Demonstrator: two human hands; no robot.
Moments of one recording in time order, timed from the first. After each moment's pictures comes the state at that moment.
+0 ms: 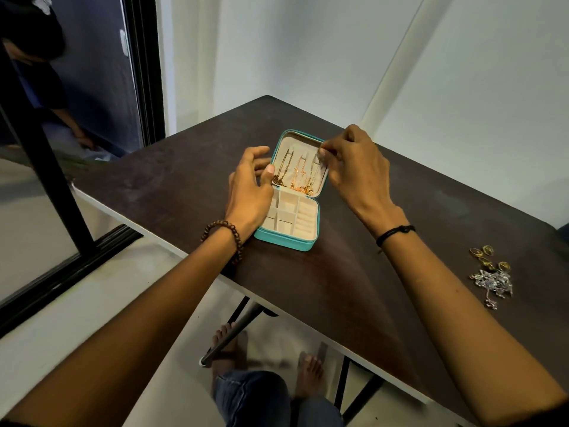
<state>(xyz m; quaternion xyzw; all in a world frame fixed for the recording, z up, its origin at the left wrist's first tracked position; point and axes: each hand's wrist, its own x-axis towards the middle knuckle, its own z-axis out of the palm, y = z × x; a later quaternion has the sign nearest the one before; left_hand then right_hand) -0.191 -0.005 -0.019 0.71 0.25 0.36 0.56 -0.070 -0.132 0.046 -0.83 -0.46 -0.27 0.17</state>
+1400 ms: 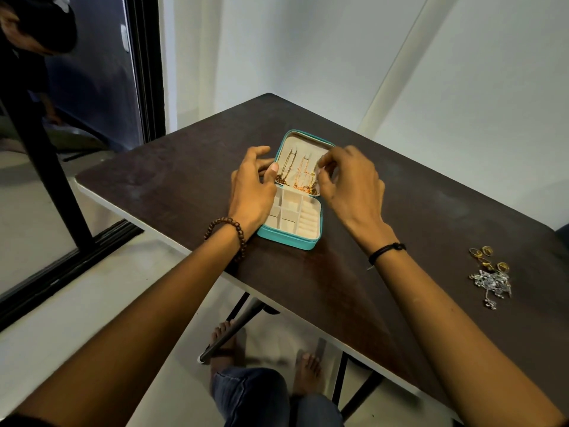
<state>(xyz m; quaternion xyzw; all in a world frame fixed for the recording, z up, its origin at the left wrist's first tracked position) -0.190 -0.002 -0.021 0.72 0.26 0.35 0.54 -0.093 -0.134 0.025 -0.87 -0.40 -0.22 0.20</state>
